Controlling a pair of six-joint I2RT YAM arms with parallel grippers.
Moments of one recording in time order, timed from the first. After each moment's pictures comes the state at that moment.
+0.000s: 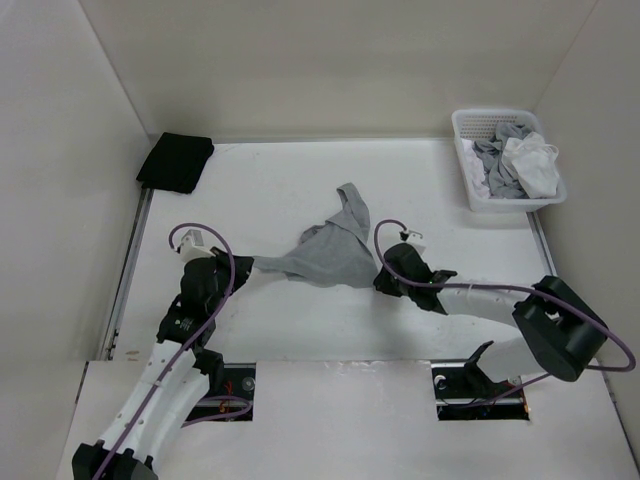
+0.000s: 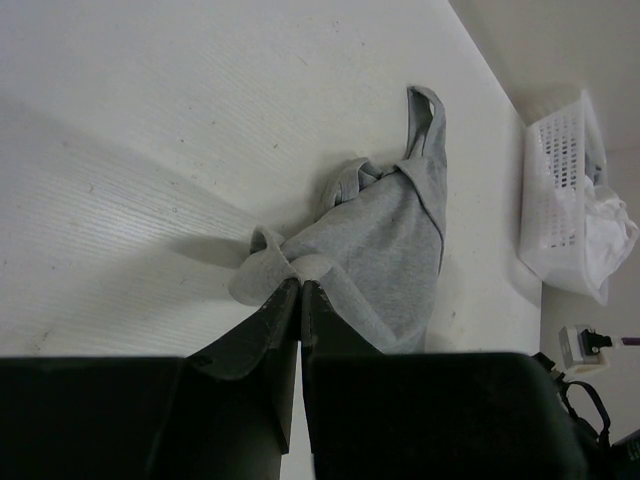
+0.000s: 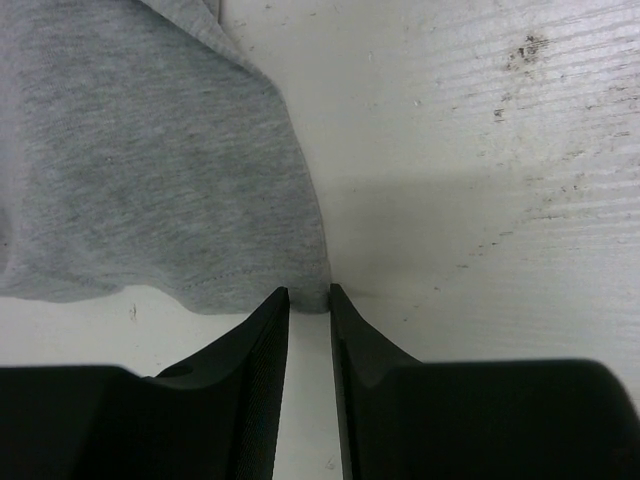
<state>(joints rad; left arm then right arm) -0.26 0.54 0.32 -0.16 -0.08 -0.92 0.73 1.39 0.54 0.02 0.25 0.86</state>
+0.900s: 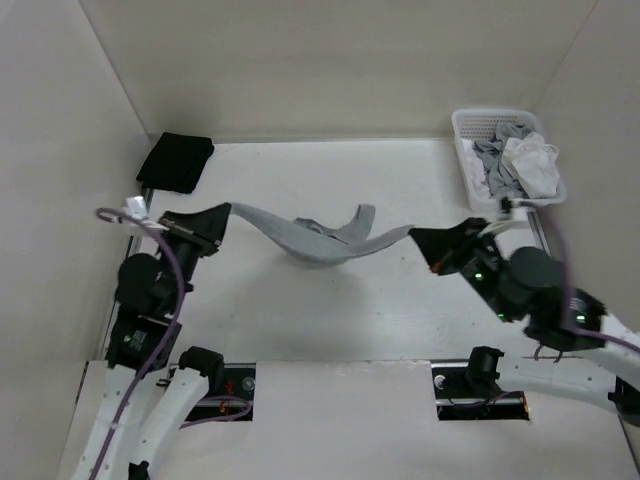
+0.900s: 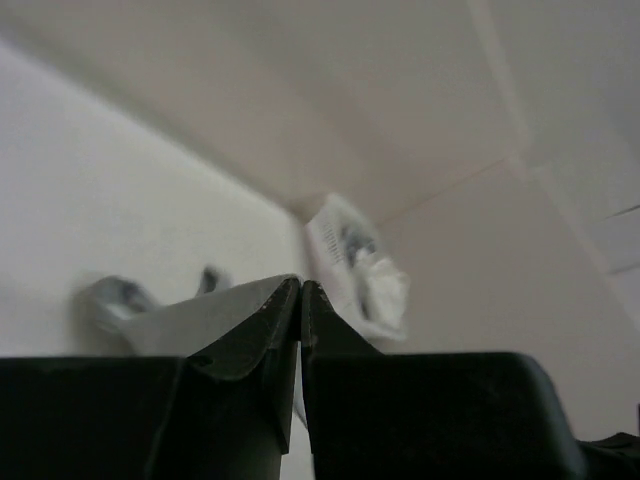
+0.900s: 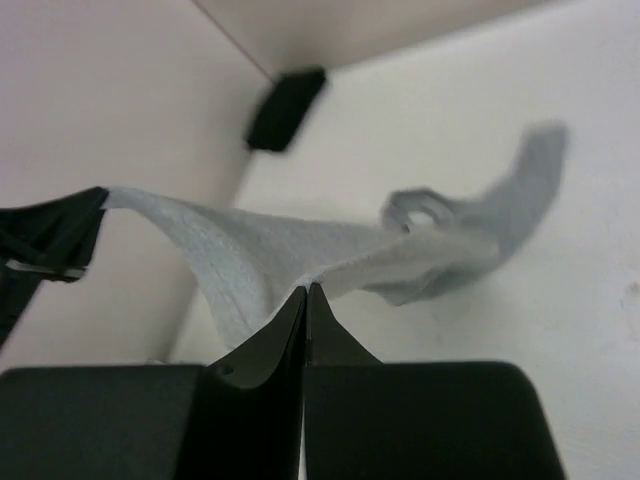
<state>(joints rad) -0.29 0.48 0.78 -0.25 -0.08 -0.93 1.09 0.70 1.01 -0.43 0.59 0.71</state>
